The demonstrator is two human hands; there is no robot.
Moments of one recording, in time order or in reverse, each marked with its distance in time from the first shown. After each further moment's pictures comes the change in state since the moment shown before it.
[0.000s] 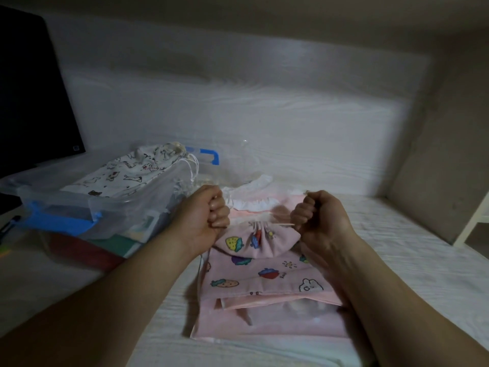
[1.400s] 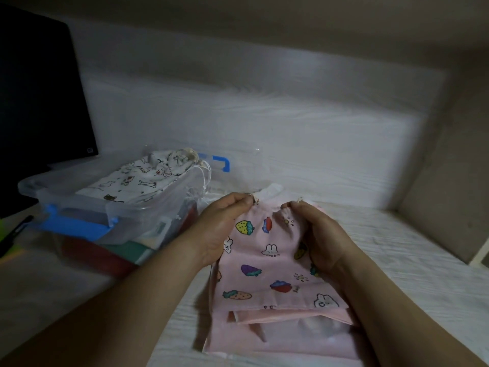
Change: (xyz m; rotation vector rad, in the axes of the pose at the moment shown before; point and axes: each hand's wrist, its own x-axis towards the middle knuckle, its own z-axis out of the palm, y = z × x) left_hand 0.005 -0.006 -0.002 0.307 -0.081 0.037; right_hand -0.013 0.022 0.011 -0.553 -0.187 -0.087
